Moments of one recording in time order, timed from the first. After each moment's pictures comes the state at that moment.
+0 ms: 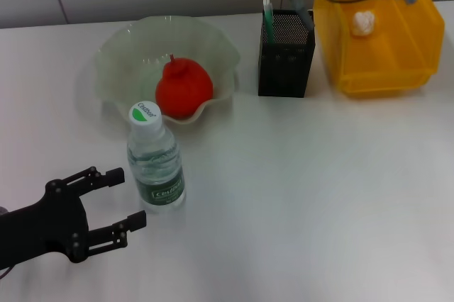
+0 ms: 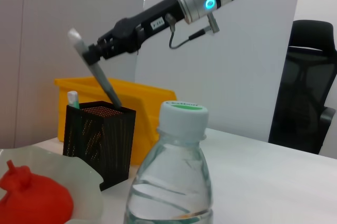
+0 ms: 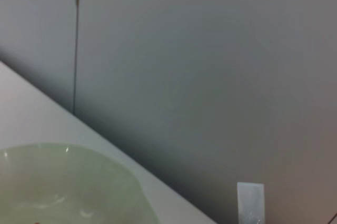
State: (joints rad) left arm -0.33 -2.06 0.68 0.52 1.91 1.70 -1.00; right arm 0.72 2.08 -1.35 -1.22 -2.60 -0.88 2.50
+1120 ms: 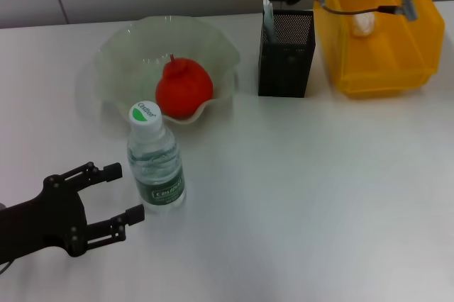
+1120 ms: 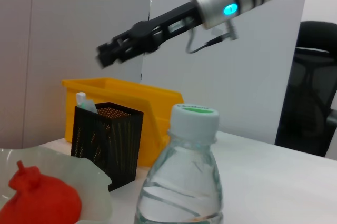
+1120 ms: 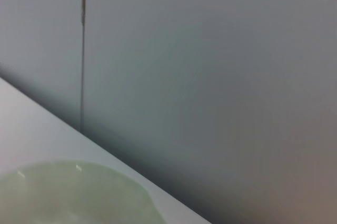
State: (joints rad) left arm -0.34 -2.06 0.68 0.52 1.90 1.69 -1.01; right arm 0.59 2.08 -1.38 -1.36 -2.50 -0.87 2.51
